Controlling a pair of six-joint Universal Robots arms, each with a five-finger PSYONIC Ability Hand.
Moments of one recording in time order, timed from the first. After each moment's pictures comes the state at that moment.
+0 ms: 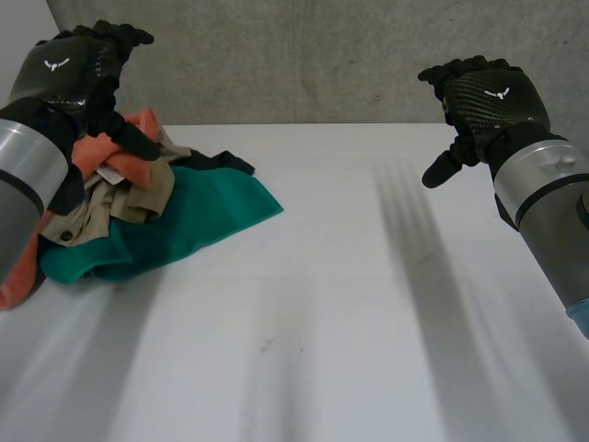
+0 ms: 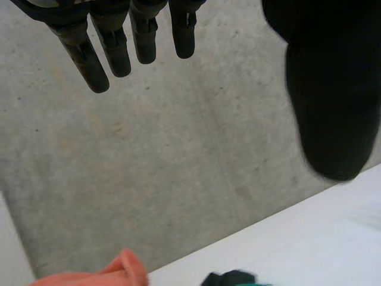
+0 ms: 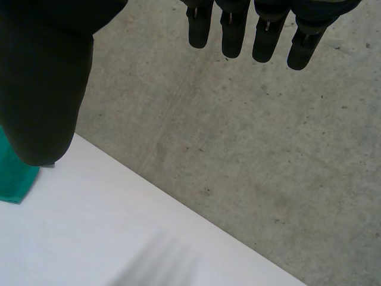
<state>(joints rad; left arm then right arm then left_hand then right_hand) 4.42 -1.60 -1.50 3.23 -1.51 3.17 1.99 -1.40 1.43 -0.05 1.58 2.96 0.21 0.21 0.21 0.20 0.05 0.23 0.21 0.21 0.21 0.05</state>
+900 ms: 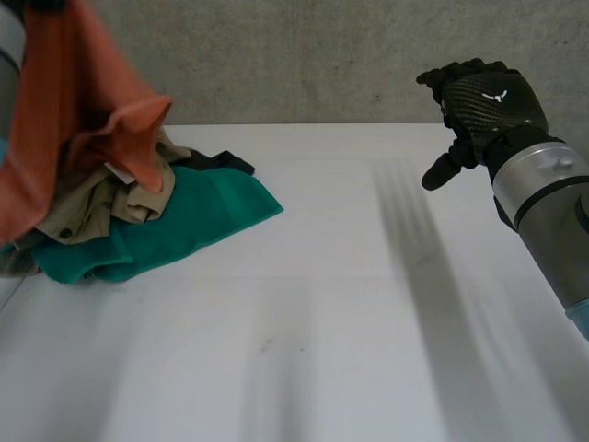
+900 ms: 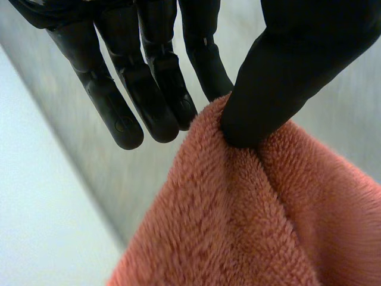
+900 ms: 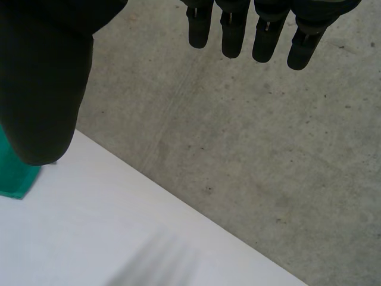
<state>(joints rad) 4.55 -1.96 -0.91 3.38 -1.49 3.34 1.98 -1.40 1.43 -0.06 1.57 2.95 1.15 1.19 1.19 1.20 0.95 0.23 0.21 0.21 0.21 0.05</state>
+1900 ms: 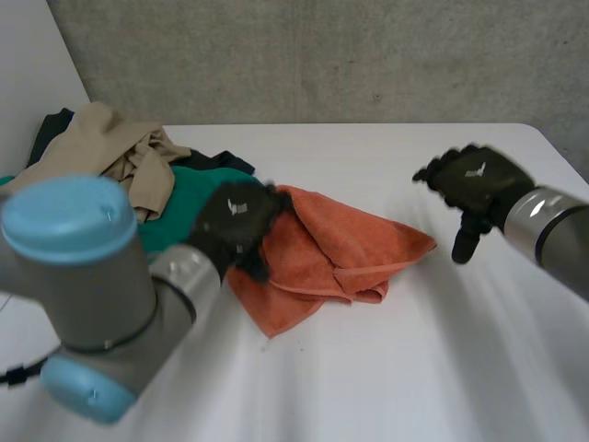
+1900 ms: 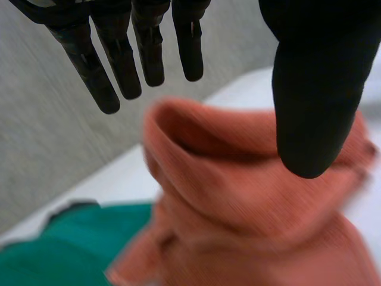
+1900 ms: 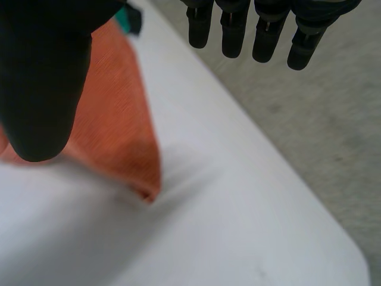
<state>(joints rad) 4.09 -1.91 -1.59 3.30 -1.51 3.35 1.86 -1.30 1.43 0.23 1.37 2.55 0.43 0.42 0.42 0.42 0.25 0.23 0.21 0.21 0.21 0.05</state>
